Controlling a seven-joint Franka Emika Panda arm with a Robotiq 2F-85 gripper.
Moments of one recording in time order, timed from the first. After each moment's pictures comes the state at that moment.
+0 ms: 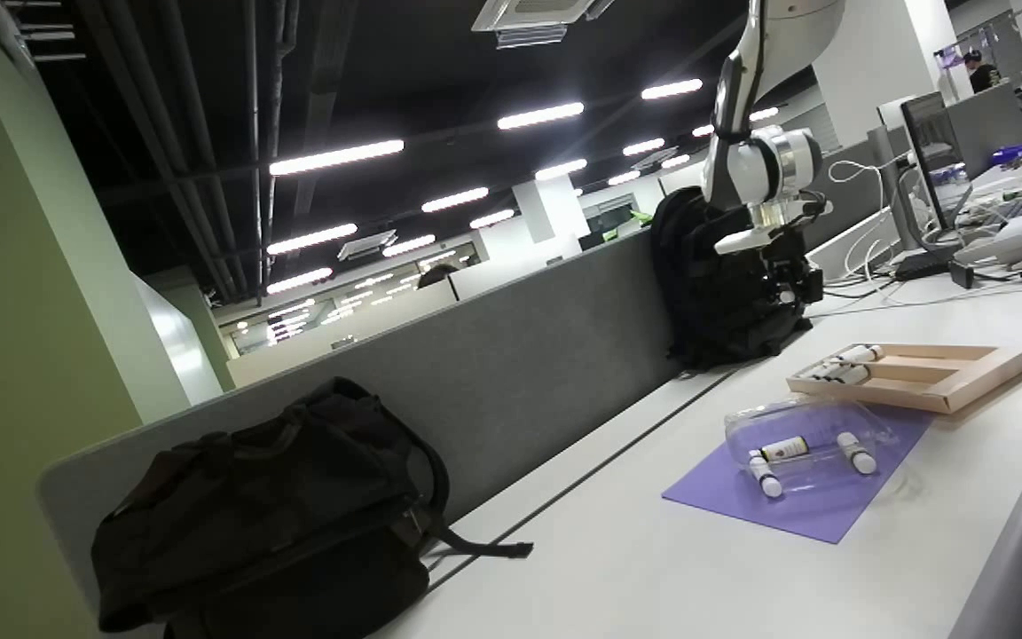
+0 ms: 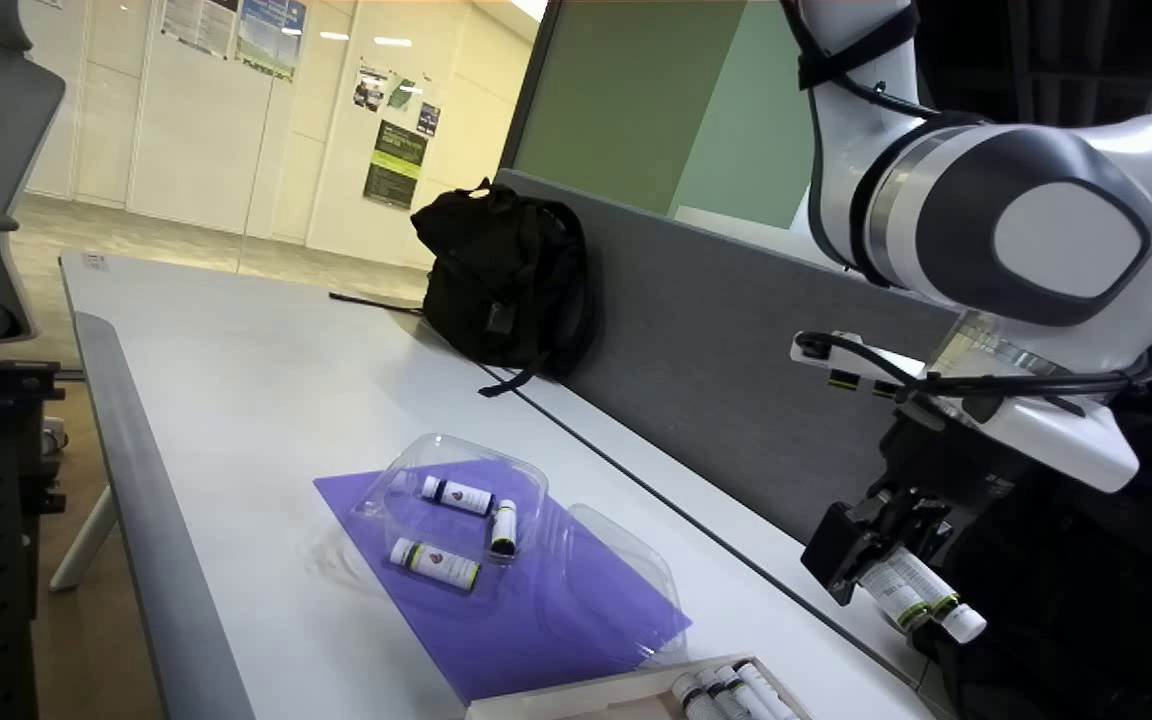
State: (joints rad) arm -0.26 0.61 -0.26 -1.80 0.42 2.34 1.11
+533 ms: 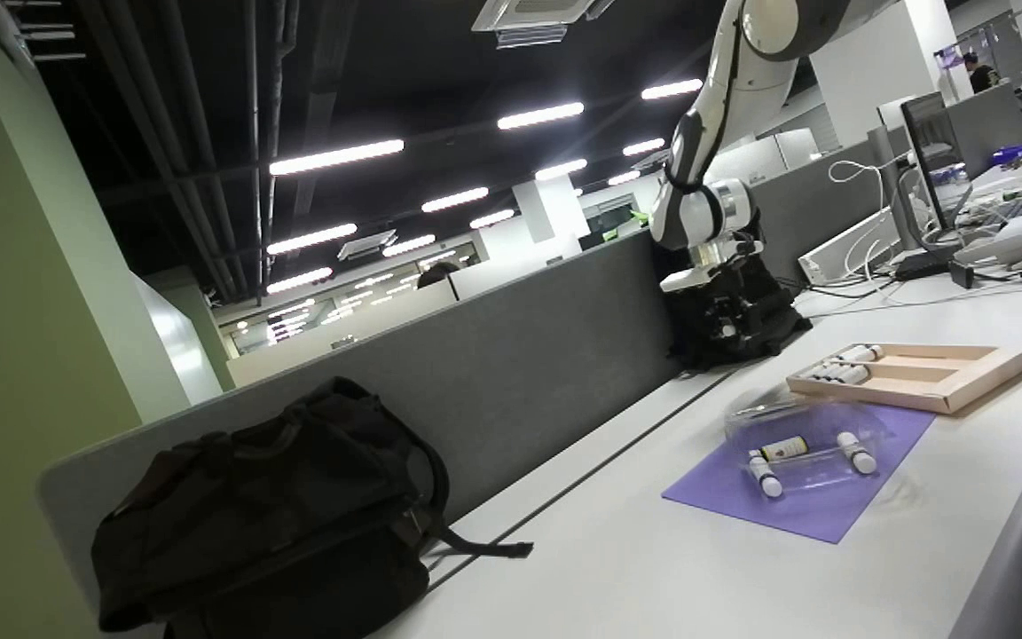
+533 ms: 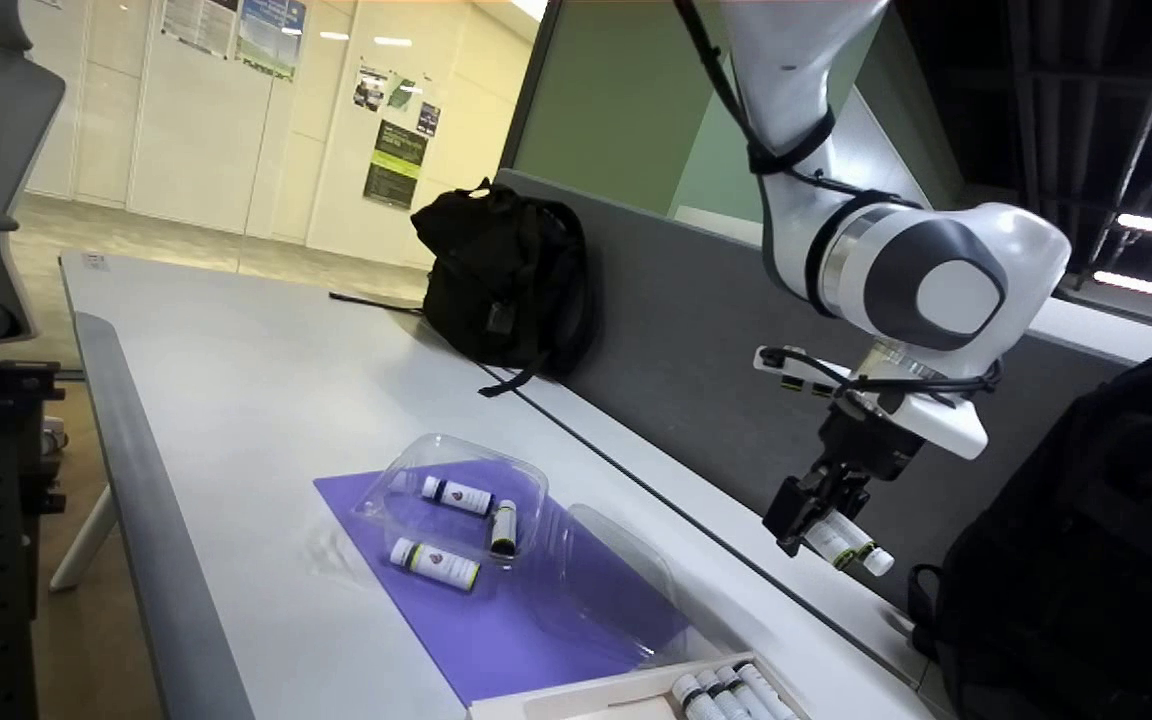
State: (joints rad) arm -0.19 0.87 -0.21 -1.41 0.35 2.20 1.22
